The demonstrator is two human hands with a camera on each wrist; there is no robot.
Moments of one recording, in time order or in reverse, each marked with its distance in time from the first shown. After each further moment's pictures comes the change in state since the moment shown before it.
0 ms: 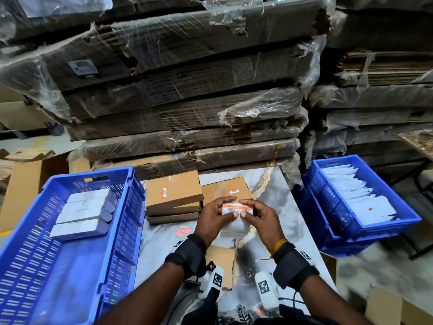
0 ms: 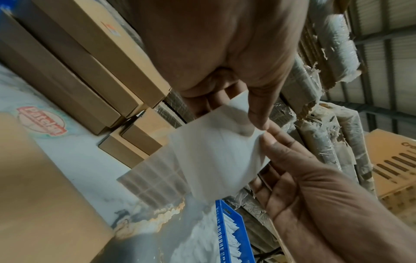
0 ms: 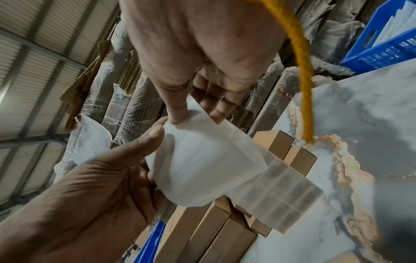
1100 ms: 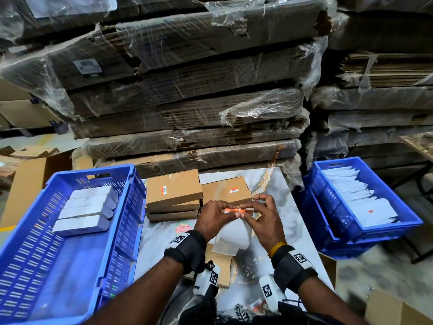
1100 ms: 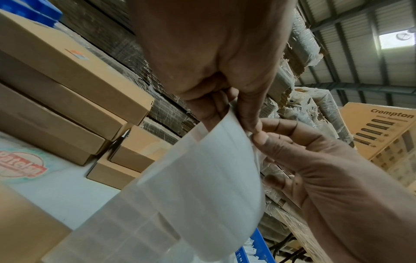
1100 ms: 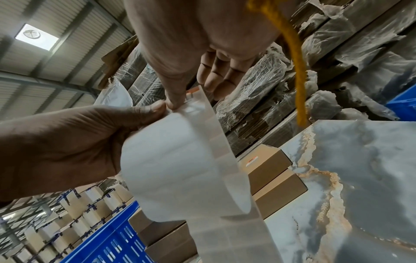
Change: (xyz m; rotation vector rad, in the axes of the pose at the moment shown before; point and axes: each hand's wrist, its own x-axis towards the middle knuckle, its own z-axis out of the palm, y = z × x) left_hand 0.002 0.003 0.002 0.463 0.001 0.045; right_hand -0.010 -0.004 -0.010 -0.536 0.115 -0.256
